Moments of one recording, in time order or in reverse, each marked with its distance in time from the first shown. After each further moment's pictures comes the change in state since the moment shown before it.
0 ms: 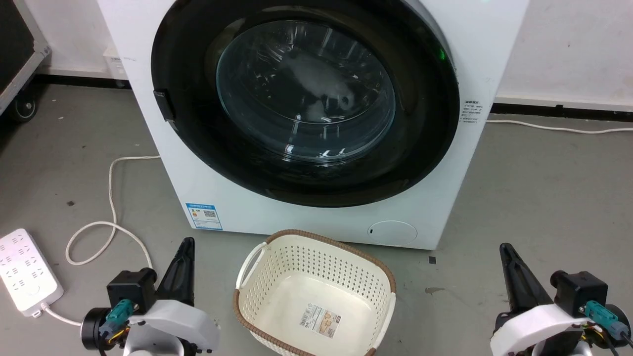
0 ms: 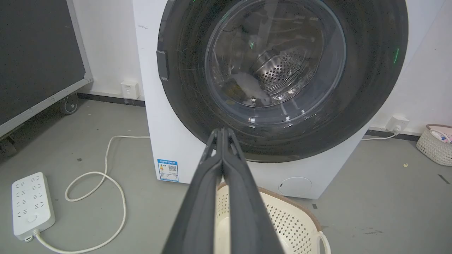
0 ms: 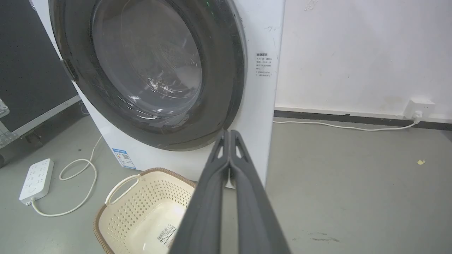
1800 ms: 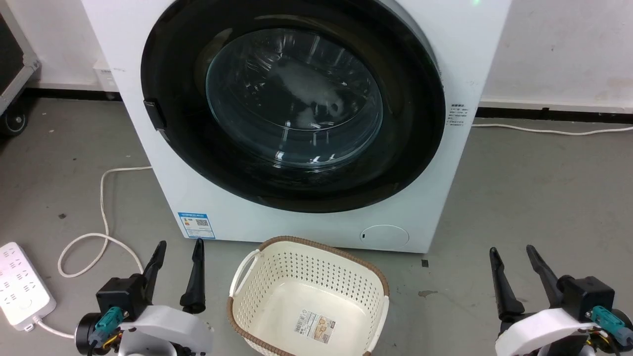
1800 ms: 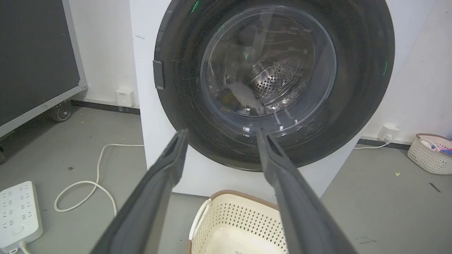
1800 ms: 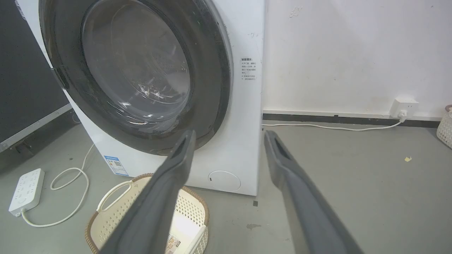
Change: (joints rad) left arm 0.003 0.027 -0.013 0.023 -0.051 0.002 -0.064; right arm 0.001 0.000 -0.023 0.029 -0.004 0.000 -0.036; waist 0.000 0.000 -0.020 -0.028
